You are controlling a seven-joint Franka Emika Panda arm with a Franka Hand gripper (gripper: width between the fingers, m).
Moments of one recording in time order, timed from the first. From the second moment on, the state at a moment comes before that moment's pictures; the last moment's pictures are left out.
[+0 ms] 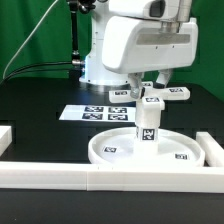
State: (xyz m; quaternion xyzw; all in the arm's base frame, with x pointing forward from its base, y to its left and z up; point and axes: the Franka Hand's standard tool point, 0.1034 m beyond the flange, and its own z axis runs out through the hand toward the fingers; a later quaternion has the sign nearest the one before) arm 0.565 0.035 0.107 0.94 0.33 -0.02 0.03
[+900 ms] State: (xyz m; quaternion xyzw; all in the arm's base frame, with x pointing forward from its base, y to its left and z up) arm 0.560 0.040 0.106 1.00 -0.03 0.00 0.02
